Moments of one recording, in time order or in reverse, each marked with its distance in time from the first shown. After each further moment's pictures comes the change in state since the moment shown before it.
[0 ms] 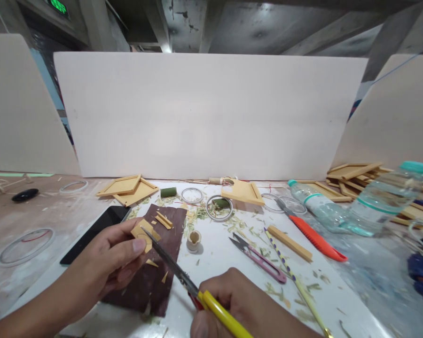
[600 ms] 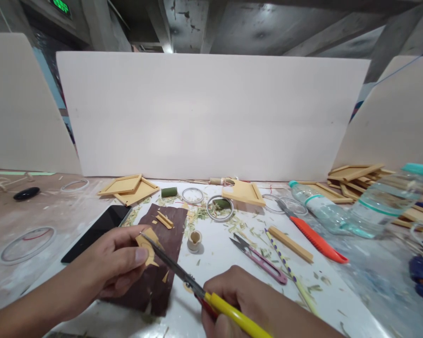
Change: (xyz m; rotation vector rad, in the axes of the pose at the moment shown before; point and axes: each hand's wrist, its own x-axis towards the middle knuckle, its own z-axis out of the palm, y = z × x) left_hand 0.000 0.015 0.001 -0.018 -0.159 -0.119; right_hand -0.009 -0.018 -0.019 -0.176 -0.037 -0.009
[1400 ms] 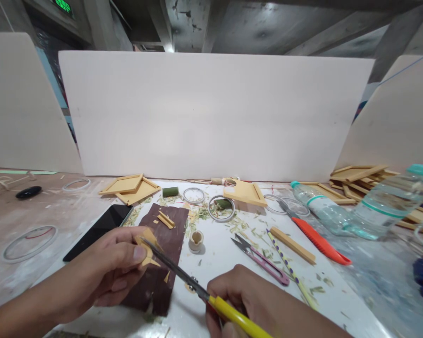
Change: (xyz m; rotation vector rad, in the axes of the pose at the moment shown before) left_hand -0.003 -0.007 -0.003 -0.163 -0.028 -0.044; right_hand -0.001 -0.018 0.002 -0.097 0.144 0.129
